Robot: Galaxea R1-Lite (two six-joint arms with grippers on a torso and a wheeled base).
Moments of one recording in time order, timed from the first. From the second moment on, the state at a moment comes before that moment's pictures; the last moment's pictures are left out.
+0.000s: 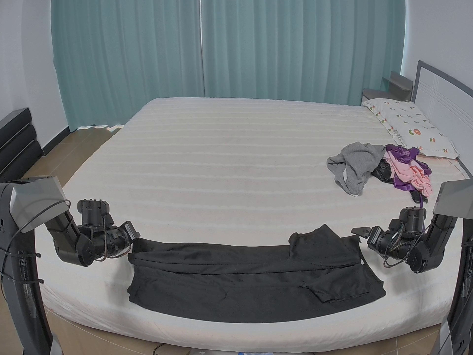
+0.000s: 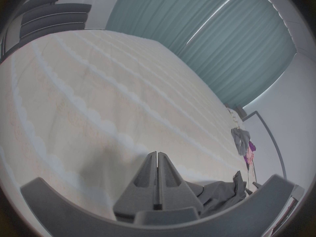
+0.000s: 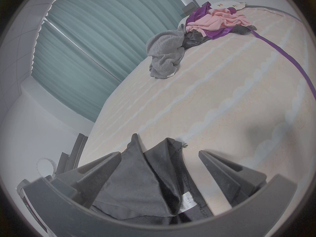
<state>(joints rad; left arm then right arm) 0.04 2.33 -0.80 -0.87 -0.25 -0.58 -0.08 2.35 -0.60 -1.16 0.34 0.60</state>
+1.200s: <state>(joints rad) 0.06 2.38 -0.82 -0.90 -0.25 -0.59 -0.08 2.48 -0.78 -1.10 0.33 0.61</state>
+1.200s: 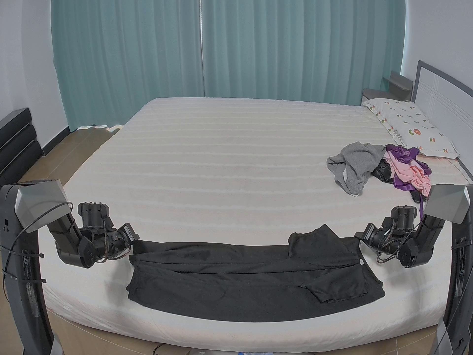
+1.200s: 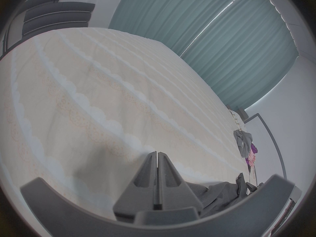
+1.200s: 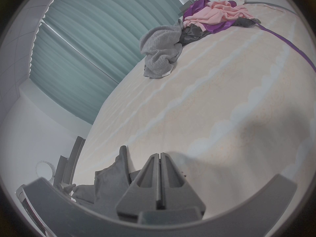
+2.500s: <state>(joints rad) 0.09 2.25 -0.66 -0.91 -0.32 -0.72 -0.09 2.28 -0.66 -1.10 0.33 0.67</state>
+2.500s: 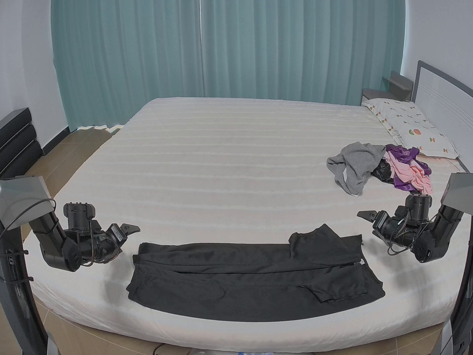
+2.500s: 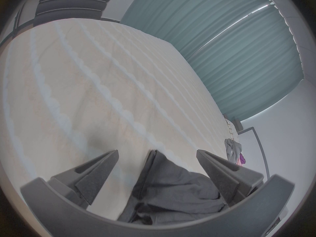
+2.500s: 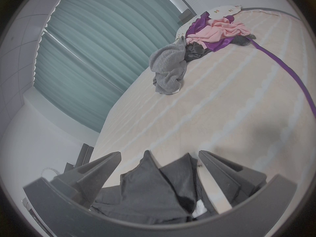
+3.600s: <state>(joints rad) -0.12 2.23 -0.46 -1.01 -0.05 -0.79 0.01 2.11 -0.21 -1.38 0.14 0.83</state>
